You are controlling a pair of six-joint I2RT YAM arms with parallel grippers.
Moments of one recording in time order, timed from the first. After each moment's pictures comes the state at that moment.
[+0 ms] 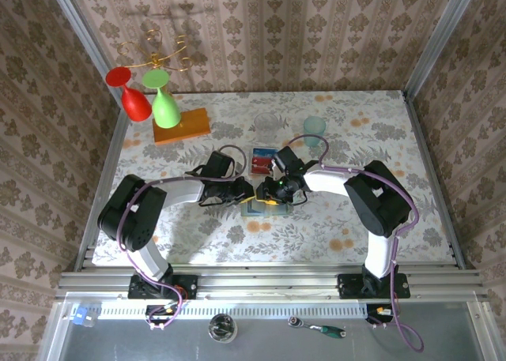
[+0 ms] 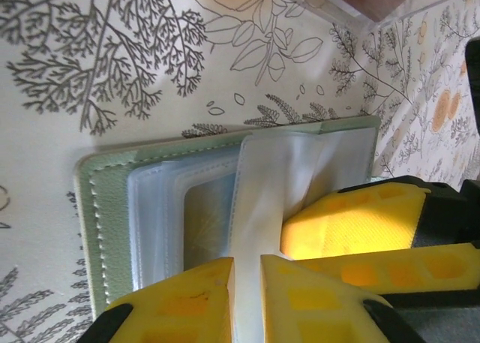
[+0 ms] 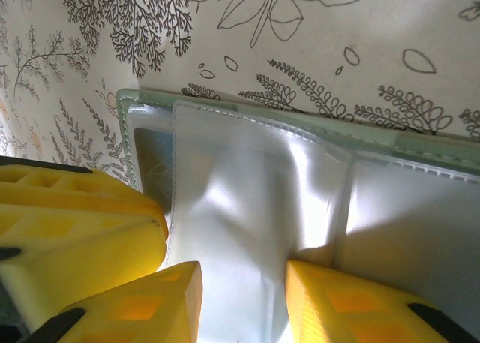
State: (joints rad) left arm -0.59 1.69 0.81 -0.09 0.53 -0.83; right arm 0.59 1.88 1.06 -0.27 -0.46 0.74
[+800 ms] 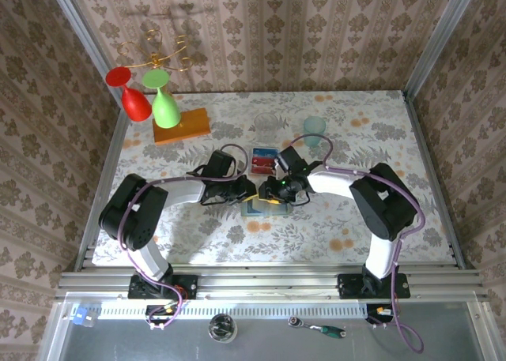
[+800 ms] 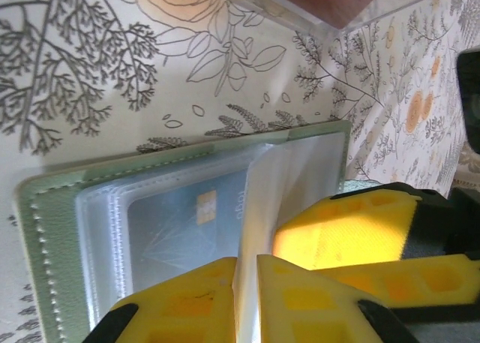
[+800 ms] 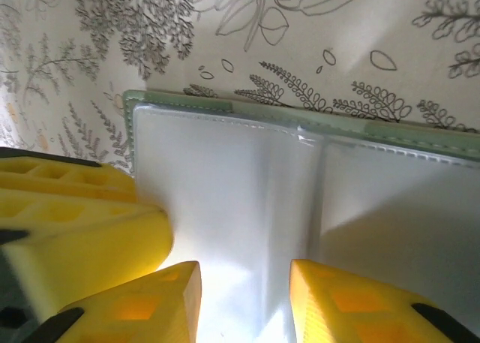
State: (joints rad) left arm -0.60 1.70 0.81 -0.02 0.56 -0.86; right arm 0.59 1.82 1.03 -0.26 -0.45 0.74
